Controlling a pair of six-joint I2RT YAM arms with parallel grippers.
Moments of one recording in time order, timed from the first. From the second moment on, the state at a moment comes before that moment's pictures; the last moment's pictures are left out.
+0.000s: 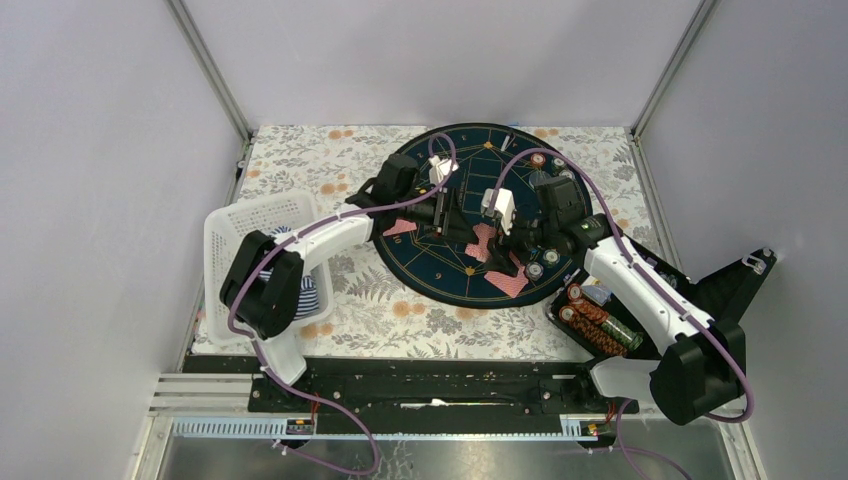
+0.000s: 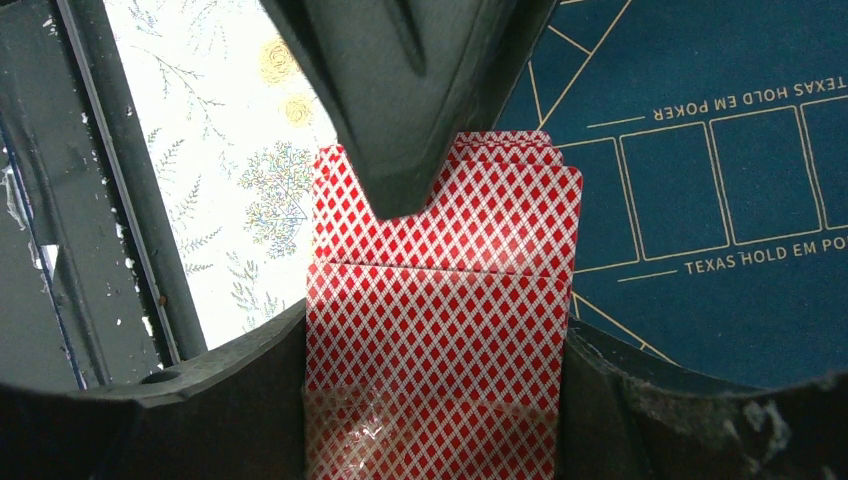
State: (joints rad) left arm -0.60 1.76 1.25 -0.02 0.95 -0.68; right arm 0.40 1.26 1.00 -0.61 -0.65 -0.58
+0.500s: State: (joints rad) left arm -0.56 1.69 1.20 0.00 0.97 -0.69; right arm 0.40 1.26 0.99 -0.59 -0.68 -0.59
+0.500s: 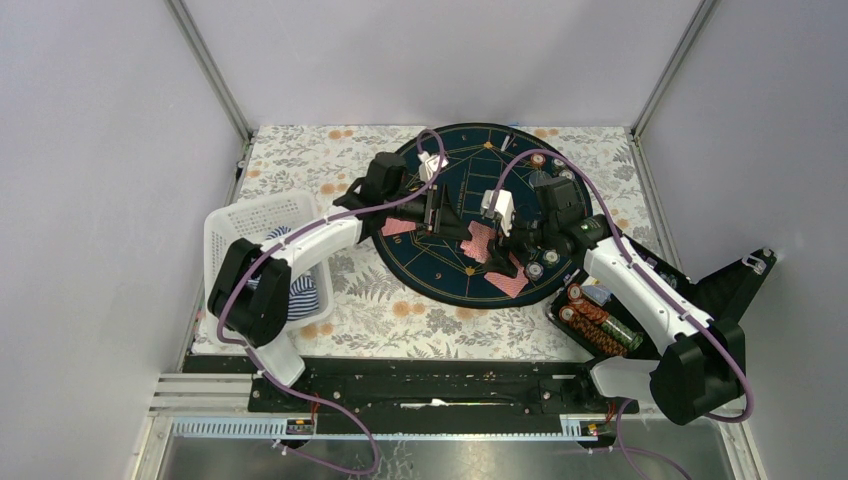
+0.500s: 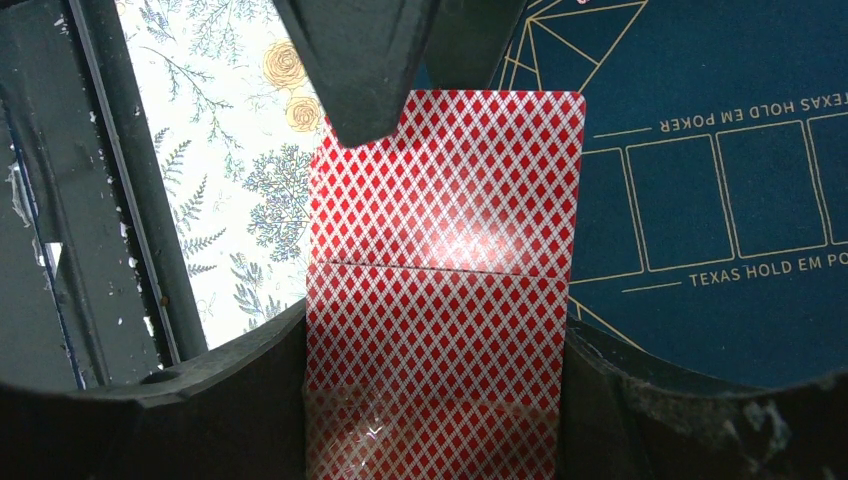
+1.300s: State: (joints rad) left arm -0.53 1.65 1.18 -0.07 0.93 -0.65; right arm 0.40 1.26 0.99 -0.59 -0.70 -0.60
